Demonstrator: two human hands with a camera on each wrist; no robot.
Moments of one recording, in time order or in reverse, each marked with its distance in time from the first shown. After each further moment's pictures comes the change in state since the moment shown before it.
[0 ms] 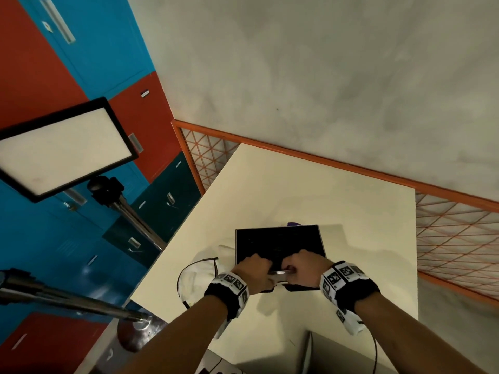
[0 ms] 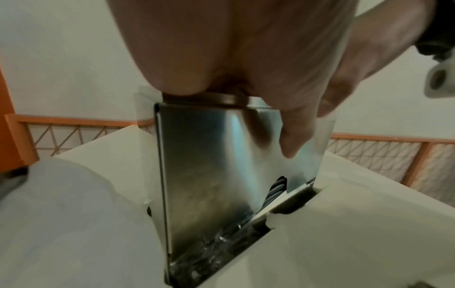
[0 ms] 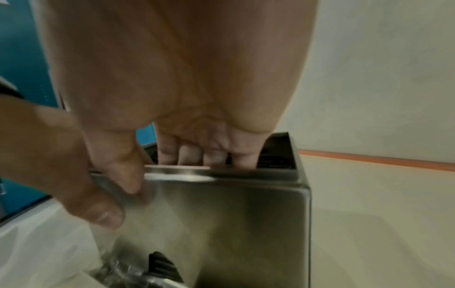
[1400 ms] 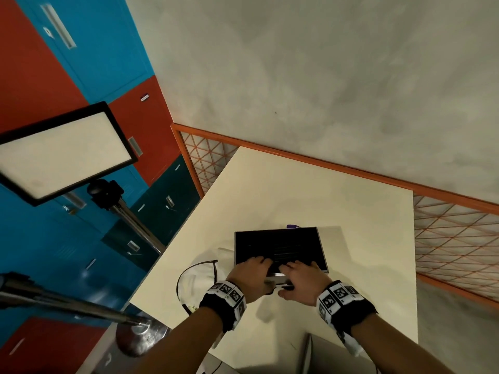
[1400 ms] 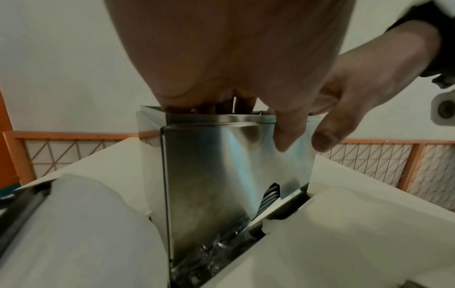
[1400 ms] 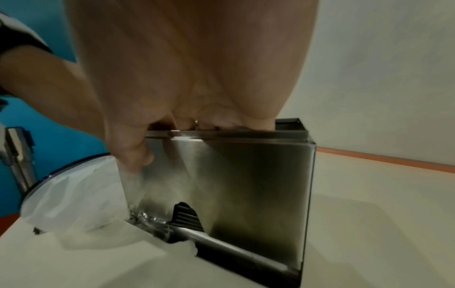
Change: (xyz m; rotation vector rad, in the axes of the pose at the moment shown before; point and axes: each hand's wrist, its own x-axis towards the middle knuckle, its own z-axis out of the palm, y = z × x) left_hand -0.011 -0.009 0.011 0.055 0.158 0.102; right_hand -0.009 -0.007 0.034 -0.222 0.157 -0.007
